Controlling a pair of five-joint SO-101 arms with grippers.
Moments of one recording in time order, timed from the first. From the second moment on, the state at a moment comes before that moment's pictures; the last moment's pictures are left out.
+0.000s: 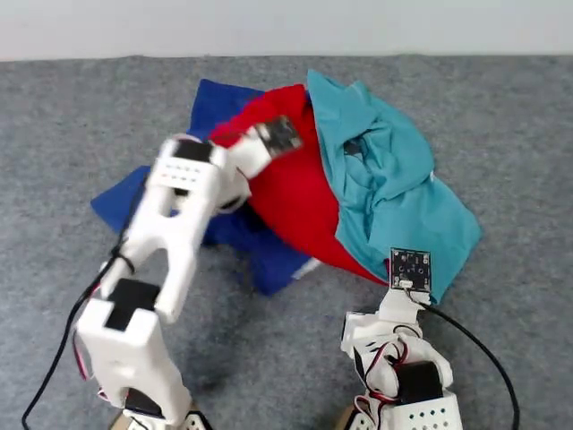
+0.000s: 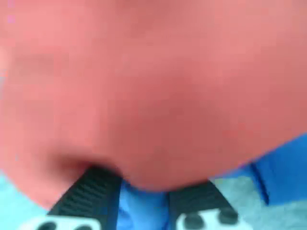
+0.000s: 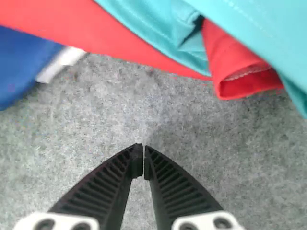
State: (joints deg) left arm 6.3 15.7 -4.4 71.7 -40.2; right arm -13.8 -103.2 95.6 74.7 -18.4
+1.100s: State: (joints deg) left arm -46.2 -1.7 -10.5 50.2 -40.3; right arm -13.8 -103.2 95.6 74.7 -18.4
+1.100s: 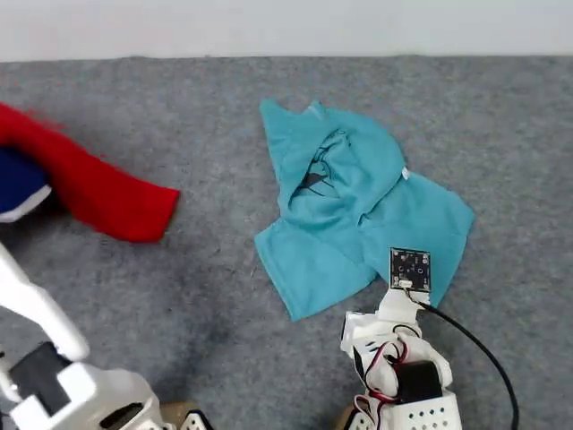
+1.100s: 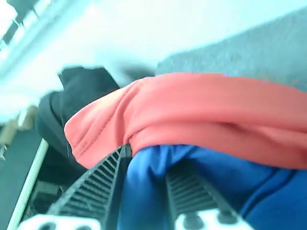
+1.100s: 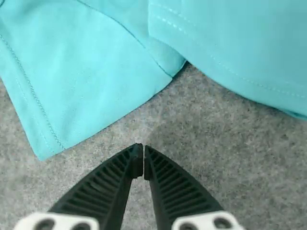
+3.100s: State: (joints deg) left arm -38.4 -45.6 2.9 99.4 -22.9; right arm -13.8 -103.2 95.6 74.7 -18.4
